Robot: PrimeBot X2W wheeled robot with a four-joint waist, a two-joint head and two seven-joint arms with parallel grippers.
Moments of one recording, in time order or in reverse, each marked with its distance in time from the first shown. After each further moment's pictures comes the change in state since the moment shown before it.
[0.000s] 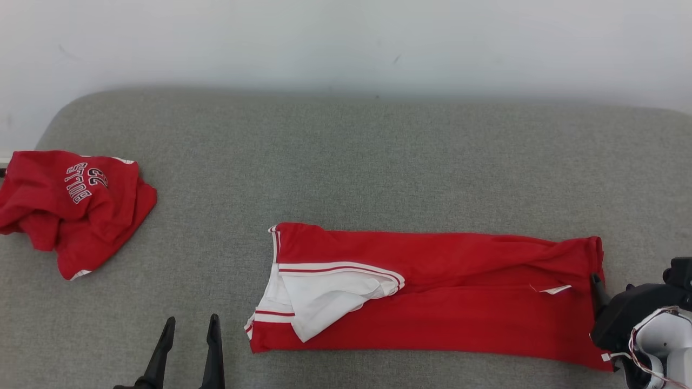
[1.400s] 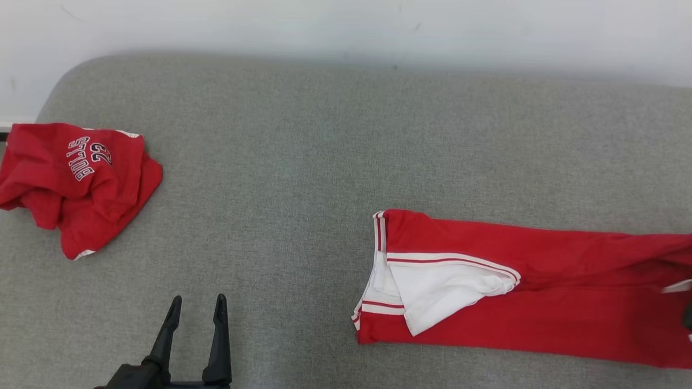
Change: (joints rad) left arm -0.073 0.000 -0.019 0.024 0.007 0.002 0.000; right arm -0.118 -0.119 -0.252 0.030 -0.260 0.000 0.063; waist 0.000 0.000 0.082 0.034
